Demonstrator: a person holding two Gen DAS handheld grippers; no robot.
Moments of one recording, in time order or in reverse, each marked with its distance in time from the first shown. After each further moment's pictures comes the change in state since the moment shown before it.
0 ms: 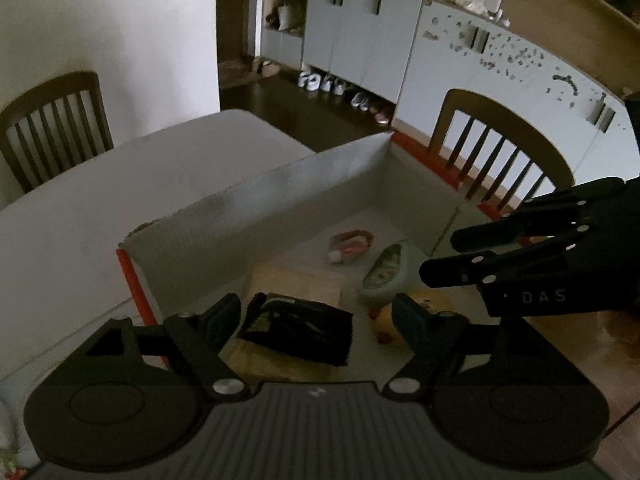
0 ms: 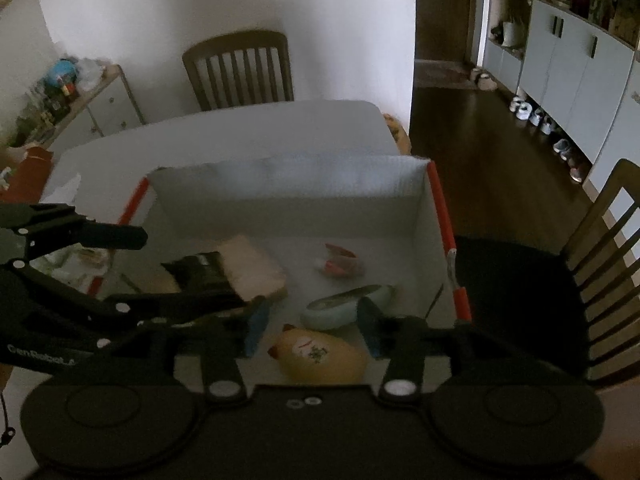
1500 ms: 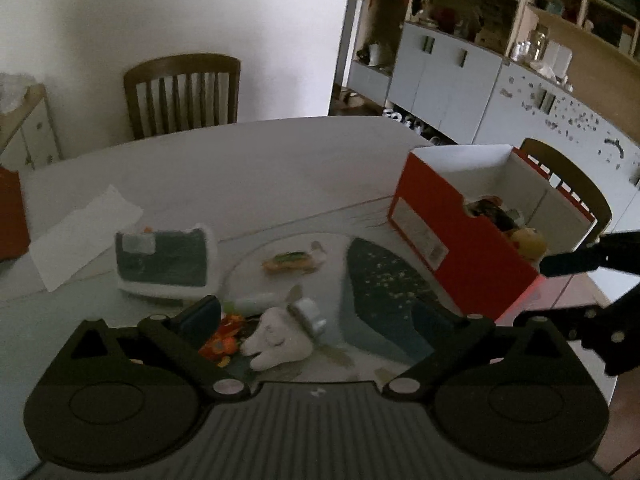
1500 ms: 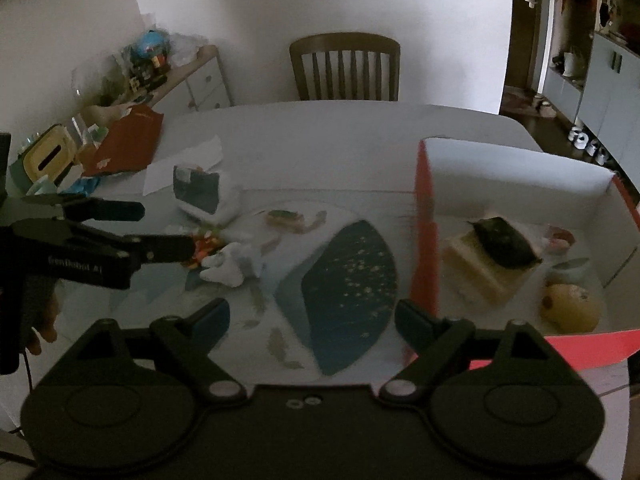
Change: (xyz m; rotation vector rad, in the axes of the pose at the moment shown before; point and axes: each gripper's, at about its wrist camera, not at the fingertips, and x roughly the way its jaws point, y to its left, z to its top) left arm -0.155 0.180 -0.156 -0.196 -0.114 0.138; right arm -0.008 0.246 -0.053 -0.095 -0.025 0.097
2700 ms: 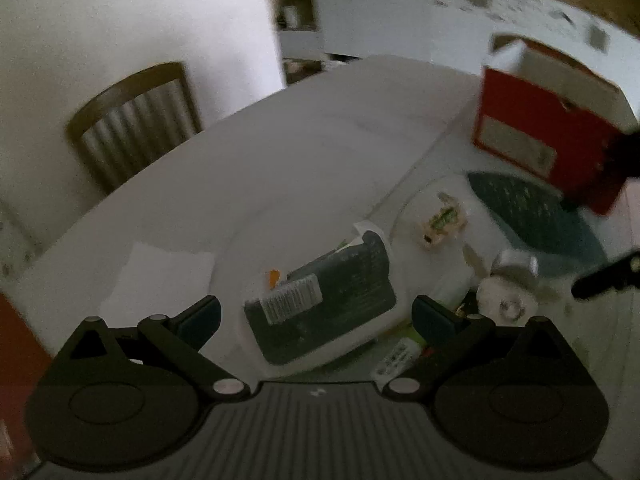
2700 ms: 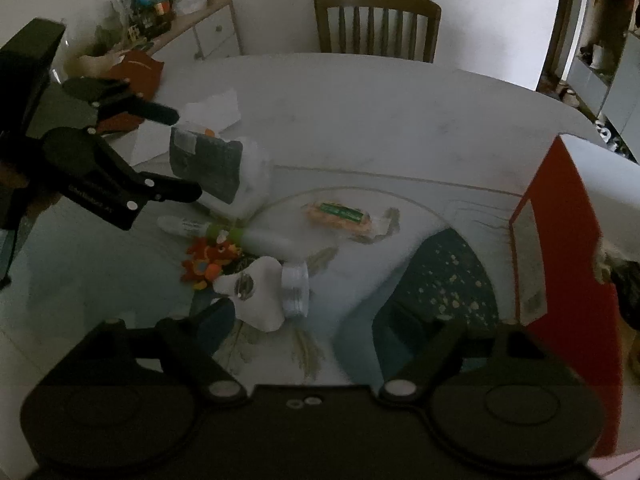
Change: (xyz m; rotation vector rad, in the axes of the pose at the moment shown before) left arm 0.085 0.137 0.035 0.467 0.097 -0.072; right arm 0.116 0.054 0.034 -0.055 0.131 -0.007
